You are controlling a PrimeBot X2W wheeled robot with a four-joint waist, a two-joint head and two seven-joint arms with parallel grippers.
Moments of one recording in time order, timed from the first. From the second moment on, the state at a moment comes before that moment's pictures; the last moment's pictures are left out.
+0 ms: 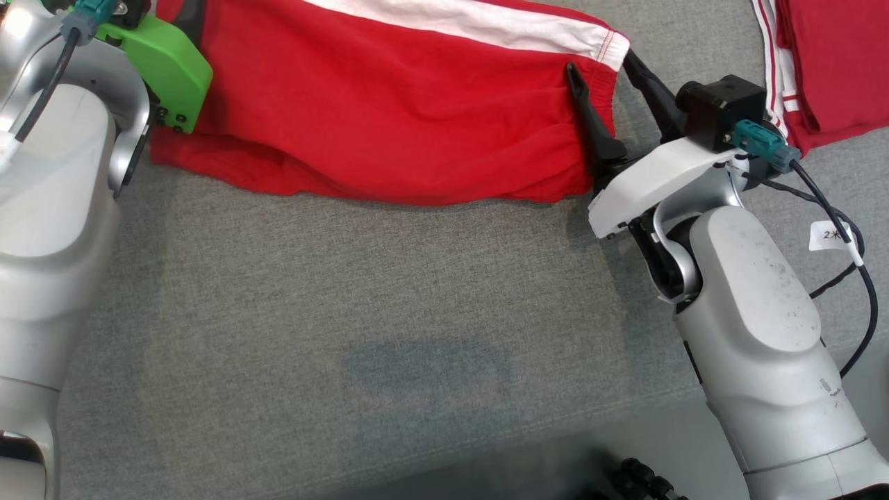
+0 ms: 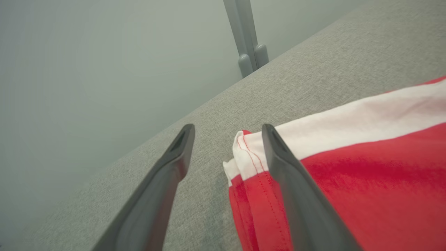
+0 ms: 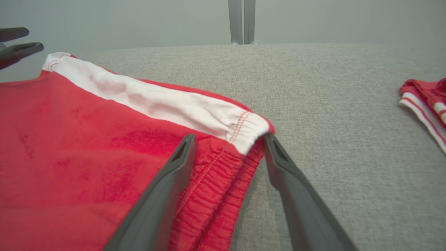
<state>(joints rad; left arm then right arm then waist) -1.12 0.39 -0.60 0.68 -0.25 -0.06 -0.05 -0.70 -0.05 0.19 0.39 0.23 0.13 -0.06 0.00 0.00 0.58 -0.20</state>
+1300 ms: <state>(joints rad) -0.72 0.36 -0.58 0.72 -0.47 -0.04 -0.04 -0.14 -0.05 0.06 0.11 0.21 0.13 -0.22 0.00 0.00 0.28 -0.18</state>
